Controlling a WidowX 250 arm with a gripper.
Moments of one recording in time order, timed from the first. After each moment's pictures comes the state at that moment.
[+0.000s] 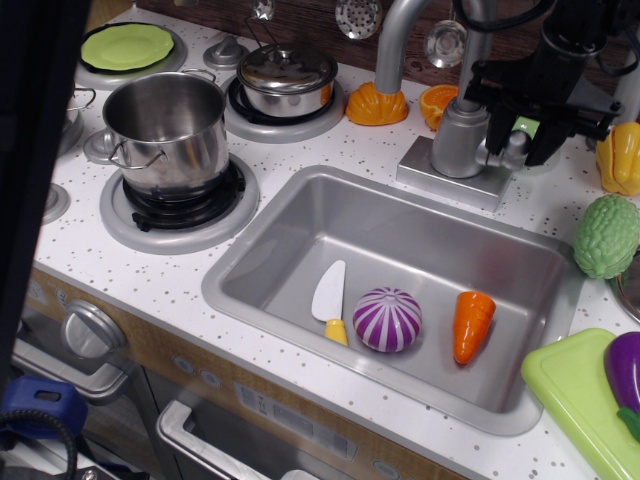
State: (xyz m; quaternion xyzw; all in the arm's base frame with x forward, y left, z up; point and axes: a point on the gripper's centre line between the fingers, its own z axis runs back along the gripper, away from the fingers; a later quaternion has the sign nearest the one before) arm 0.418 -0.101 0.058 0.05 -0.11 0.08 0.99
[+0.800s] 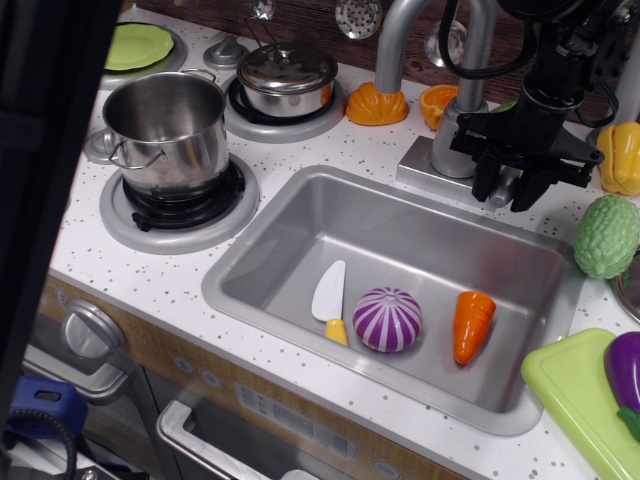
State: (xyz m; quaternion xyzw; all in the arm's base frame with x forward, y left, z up) arm 0.409 -0.102 0.029 0.04 -0.10 0.09 0.99
